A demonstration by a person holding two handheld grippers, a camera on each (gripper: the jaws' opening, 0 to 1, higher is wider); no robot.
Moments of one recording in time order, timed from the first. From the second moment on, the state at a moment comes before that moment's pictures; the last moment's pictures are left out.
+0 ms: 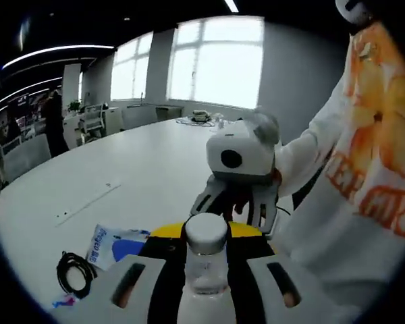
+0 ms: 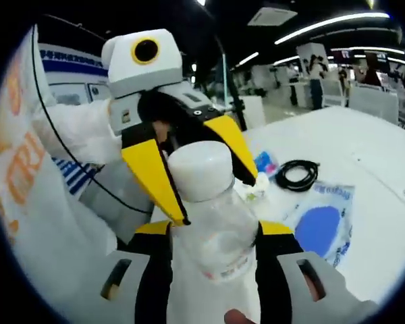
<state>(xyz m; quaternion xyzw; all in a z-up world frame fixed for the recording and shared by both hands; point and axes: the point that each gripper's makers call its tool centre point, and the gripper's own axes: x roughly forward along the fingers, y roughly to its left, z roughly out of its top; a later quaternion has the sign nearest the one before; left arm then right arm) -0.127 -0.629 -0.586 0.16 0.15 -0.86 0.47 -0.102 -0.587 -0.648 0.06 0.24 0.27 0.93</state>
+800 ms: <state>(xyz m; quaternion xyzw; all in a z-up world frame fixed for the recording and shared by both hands) -0.099 -0.642 -0.598 0.07 0.23 -0.68 0.70 -0.089 -0.602 -0.649 0.05 0.26 0.11 0.96</state>
